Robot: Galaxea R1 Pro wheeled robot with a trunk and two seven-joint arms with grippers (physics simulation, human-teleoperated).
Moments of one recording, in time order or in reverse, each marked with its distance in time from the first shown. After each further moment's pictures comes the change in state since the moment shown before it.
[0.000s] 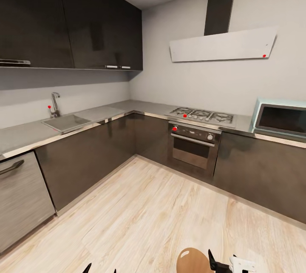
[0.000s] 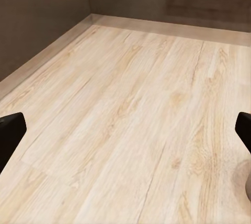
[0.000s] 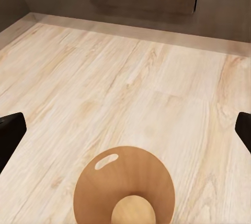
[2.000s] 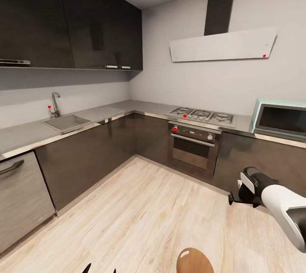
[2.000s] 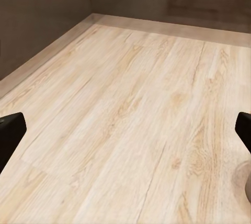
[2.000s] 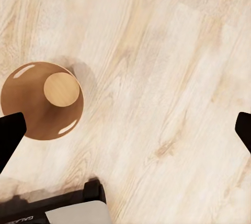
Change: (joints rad) left arm 0.001 0.000 0.001 -0.001 0.010 0.001 0.001; right arm -1.105 -0.256 0.236 0.811 0.001 1.205 0.032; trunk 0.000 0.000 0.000
